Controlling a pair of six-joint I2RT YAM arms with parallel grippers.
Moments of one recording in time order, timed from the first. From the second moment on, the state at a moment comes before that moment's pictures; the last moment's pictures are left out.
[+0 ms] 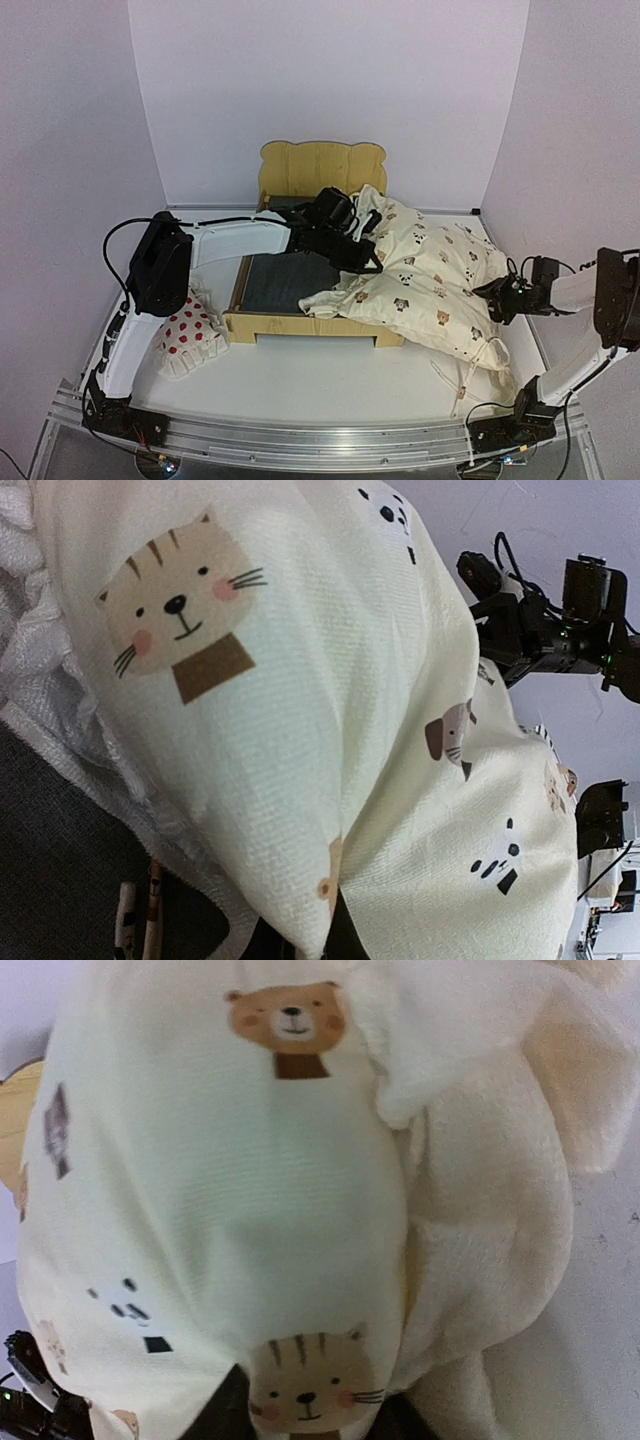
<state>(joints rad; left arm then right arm) -0.90 2.33 2.01 -0.36 0.45 -0.42 -0.31 1.53 0.56 0.03 -0.71 0.76</state>
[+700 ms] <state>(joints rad) -0.90 2.18 1.97 -0.38 0.37 -0.35 -0.29 1.14 0.83 -0.07 -0.81 0.84</state>
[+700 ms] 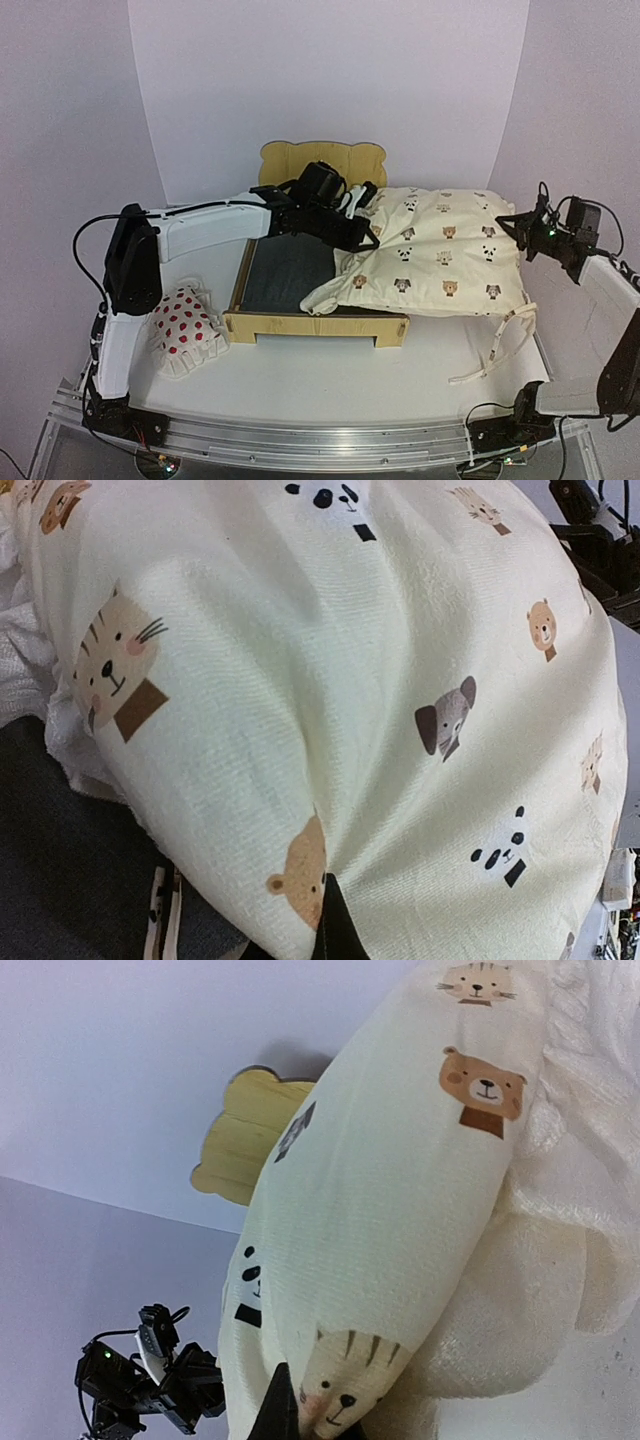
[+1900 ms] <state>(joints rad) -0.90 1.55 2.04 -0.56 -0.07 -0.16 0.30 1.37 1.44 -0.15 -0.68 0.72</state>
